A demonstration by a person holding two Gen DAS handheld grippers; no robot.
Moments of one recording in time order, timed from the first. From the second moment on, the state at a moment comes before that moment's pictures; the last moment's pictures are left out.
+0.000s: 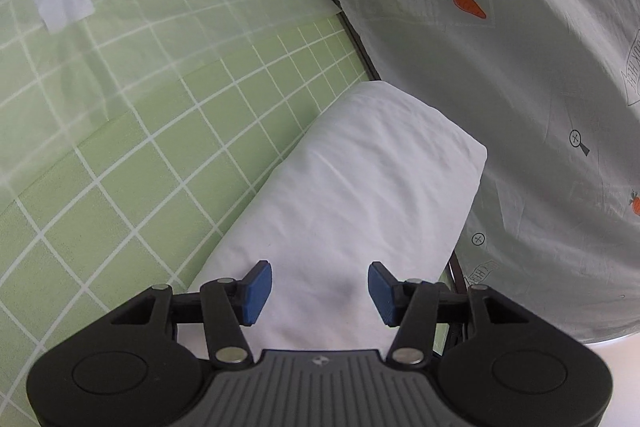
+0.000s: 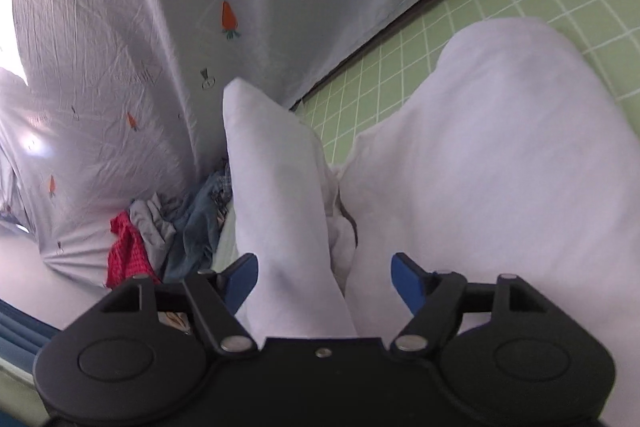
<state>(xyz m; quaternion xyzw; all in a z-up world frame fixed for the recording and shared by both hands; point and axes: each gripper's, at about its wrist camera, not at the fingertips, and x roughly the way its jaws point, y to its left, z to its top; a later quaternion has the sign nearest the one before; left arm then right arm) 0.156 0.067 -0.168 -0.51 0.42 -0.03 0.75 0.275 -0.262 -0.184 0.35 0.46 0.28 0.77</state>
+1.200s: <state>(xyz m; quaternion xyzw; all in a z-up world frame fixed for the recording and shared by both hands) 0.215 -0.025 -0.184 -0.24 0.54 -0.09 0.80 0.233 -0.385 -0.192 0.35 0.45 0.10 0.81</state>
